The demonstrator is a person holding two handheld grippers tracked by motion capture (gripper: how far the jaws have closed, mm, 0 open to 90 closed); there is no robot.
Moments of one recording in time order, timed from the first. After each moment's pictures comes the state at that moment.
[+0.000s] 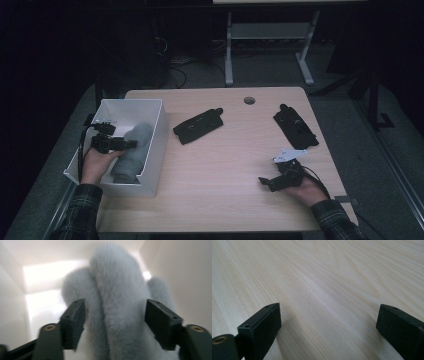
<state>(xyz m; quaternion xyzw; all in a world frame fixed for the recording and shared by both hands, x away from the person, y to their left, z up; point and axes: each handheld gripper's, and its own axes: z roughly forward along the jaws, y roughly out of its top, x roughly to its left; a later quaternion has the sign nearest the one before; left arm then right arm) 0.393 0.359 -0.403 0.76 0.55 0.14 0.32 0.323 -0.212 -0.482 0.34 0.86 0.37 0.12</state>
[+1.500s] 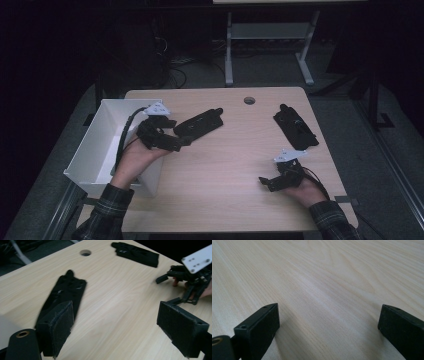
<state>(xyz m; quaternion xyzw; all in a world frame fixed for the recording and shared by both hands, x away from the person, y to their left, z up) 0.345 0.180 -0.311 0.84 0.33 0.12 0.42 0.320 -0.211 -0.483 0.36 0.85 0.36 0.13</state>
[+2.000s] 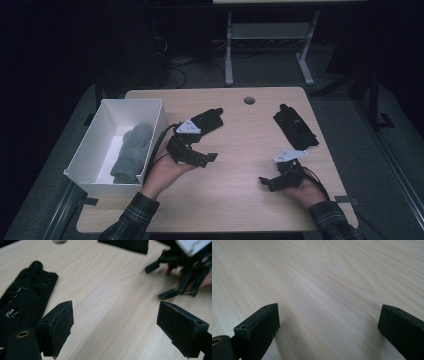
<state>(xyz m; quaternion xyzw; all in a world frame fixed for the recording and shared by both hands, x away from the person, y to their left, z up) 0.338 0.125 -0.369 0.86 0.30 0.10 0.41 0.321 -0.211 -0.483 0.36 0.85 0.36 0.13</state>
